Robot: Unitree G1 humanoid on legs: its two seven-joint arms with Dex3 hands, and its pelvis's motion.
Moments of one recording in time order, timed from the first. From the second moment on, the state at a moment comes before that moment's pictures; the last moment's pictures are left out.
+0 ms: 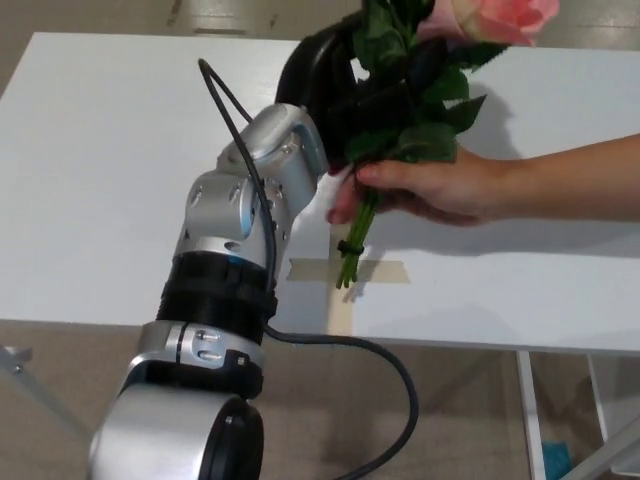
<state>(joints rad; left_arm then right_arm) -1.00 -0.10 0.17 0.67 -0.28 0.35 -0.15 -0.25 -0.25 -0.01 1.33 -0.19 -0.10 -0.06</state>
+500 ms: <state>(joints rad) -0.99 -0.10 0.14 0.69 -0.30 0.32 -0.19 -0.26 -0.25 -0.01 1.33 -0.19 -0.10 -0.06</state>
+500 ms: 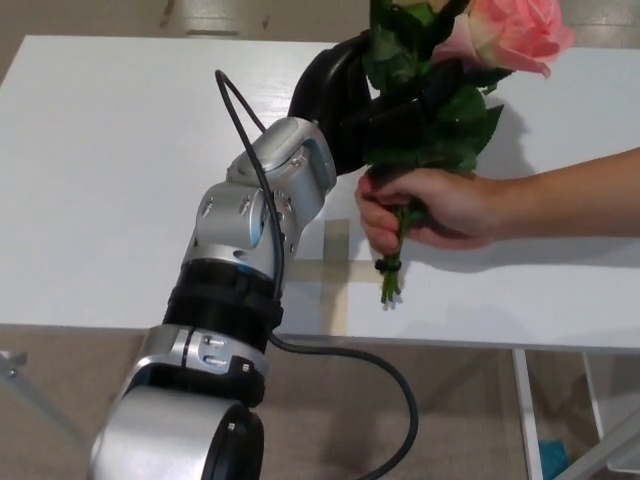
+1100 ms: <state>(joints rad) -0.97 -0.05 0.04 0.68 -0.32 0.33 -0.29 -0.26 -0.25 -0.01 1.33 -0.19 -0.10 -0.06</state>
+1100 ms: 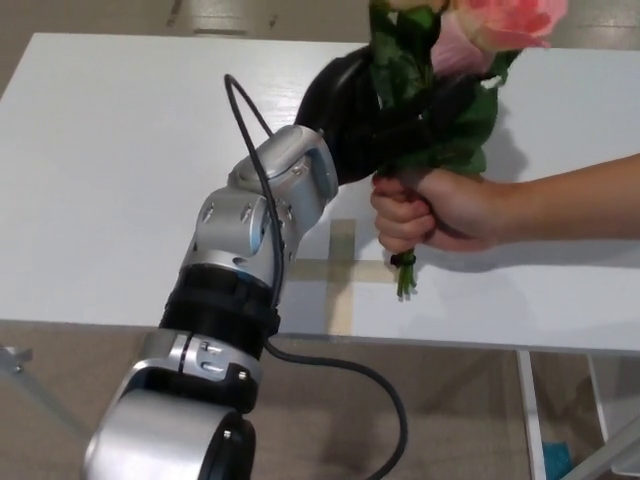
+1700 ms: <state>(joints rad) -0.99 0.22 -0.10 0.70 -0.29 0.35 -0.58 -0.26 -0.25 0.00 1.33 -0.19 -0.10 -0.05</state>
